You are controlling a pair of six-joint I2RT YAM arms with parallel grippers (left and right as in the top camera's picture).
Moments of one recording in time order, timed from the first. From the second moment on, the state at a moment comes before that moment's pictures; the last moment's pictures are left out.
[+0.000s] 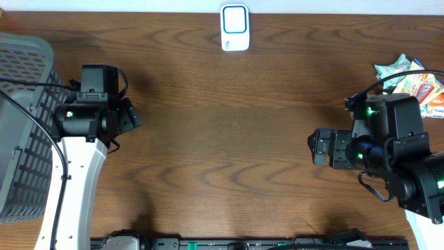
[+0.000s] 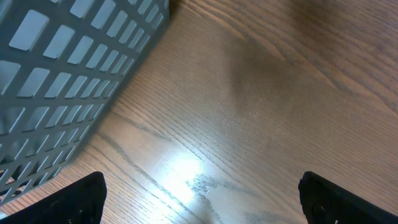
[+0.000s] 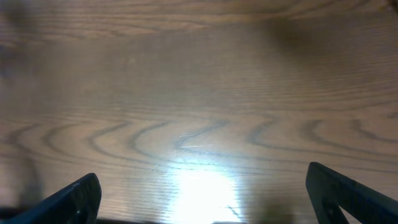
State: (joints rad) left arm -0.01 1.31 1.26 -1.15 -0.32 -0.43; right arm 0.25 1.07 1.44 -1.41 -0.06 0.30
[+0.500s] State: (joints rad) left arm -0.01 1.31 1.26 -1.15 -0.32 -0.43; right arm 0.25 1.07 1.44 -1.46 -0.08 0.30
